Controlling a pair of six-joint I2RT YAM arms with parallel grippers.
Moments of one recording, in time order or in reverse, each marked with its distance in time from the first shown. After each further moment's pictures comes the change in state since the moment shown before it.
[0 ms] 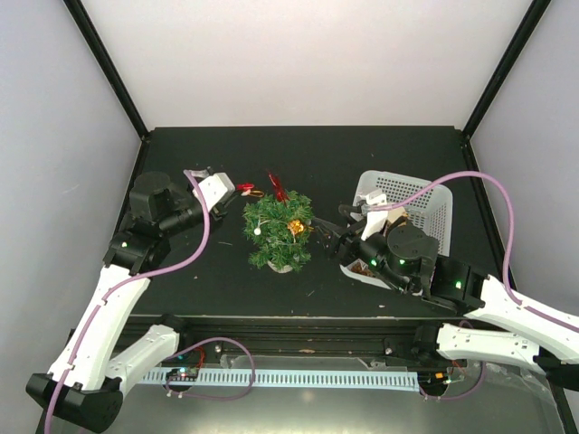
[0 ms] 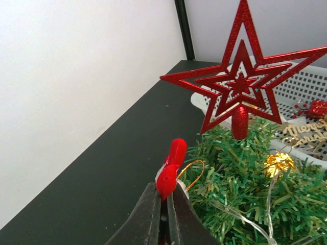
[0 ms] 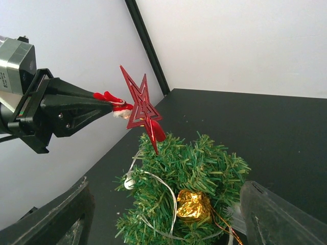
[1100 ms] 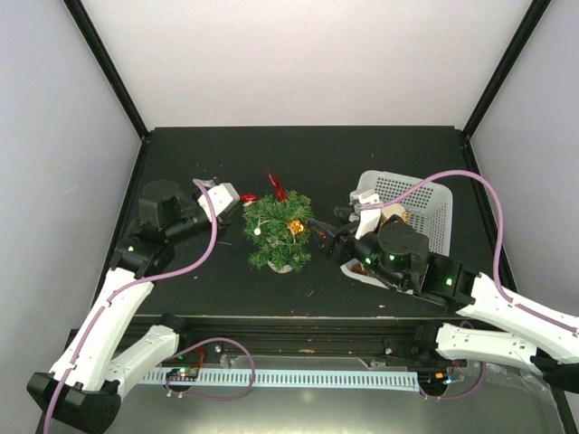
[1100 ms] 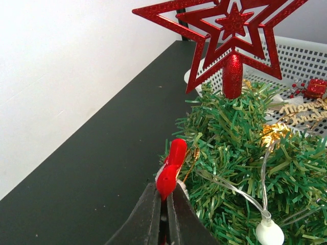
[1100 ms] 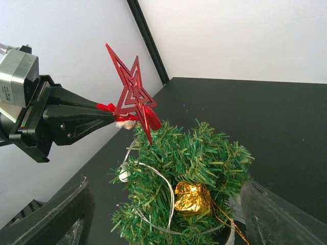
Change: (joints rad) left arm -0.021 -0.026 -0.086 -0.005 -0.028 0.026; right arm -0.035 0.028 -0.022 0.008 -0.049 0.026
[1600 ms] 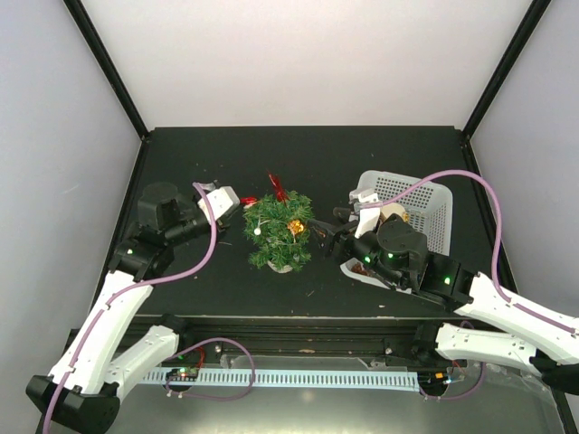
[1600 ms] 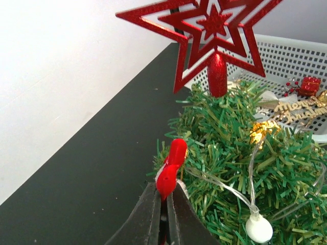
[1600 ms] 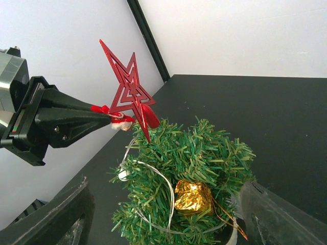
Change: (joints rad) left arm -0.006 -0.015 -0.006 -0.003 0.016 0.018; right arm -0.023 0.004 -0.011 0.008 -0.031 0.018
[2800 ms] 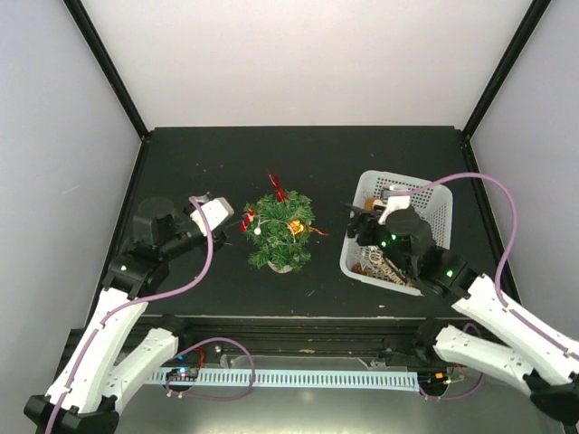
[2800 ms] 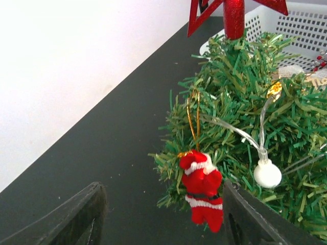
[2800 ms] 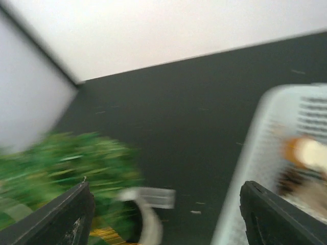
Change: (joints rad) left arm 0.002 -0.105 -0.069 -0.066 -0.129 0.011; right arm -0.182 -0.022 -0.049 -0.098 0.055 0.098
